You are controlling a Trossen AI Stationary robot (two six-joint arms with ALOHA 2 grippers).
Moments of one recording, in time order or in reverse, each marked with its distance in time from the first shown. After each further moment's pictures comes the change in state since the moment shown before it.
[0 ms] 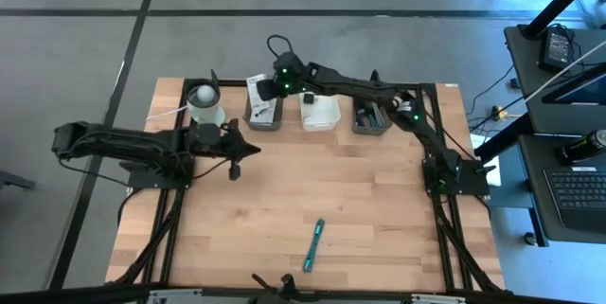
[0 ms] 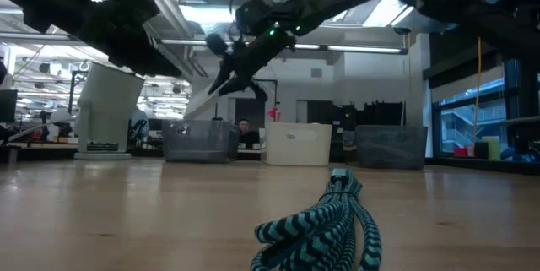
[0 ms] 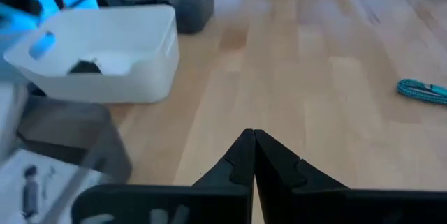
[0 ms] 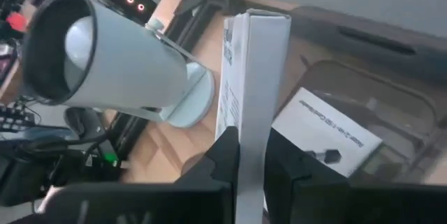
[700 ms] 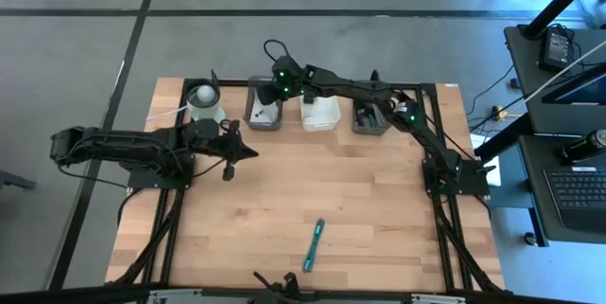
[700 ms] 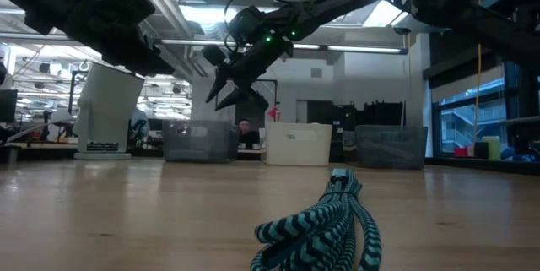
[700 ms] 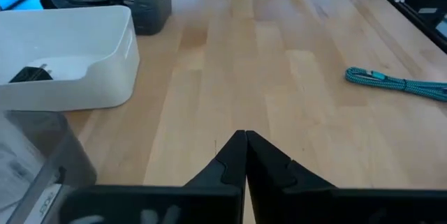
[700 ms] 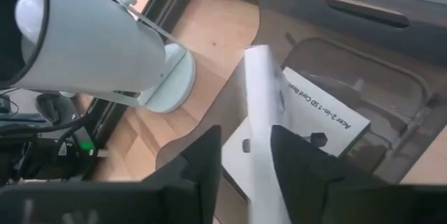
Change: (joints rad) left arm 0.083 -0.050 0.000 -0.066 0.207 0.078; right arm 0.000 0.055 0.048 -0.072 0.009 -0.013
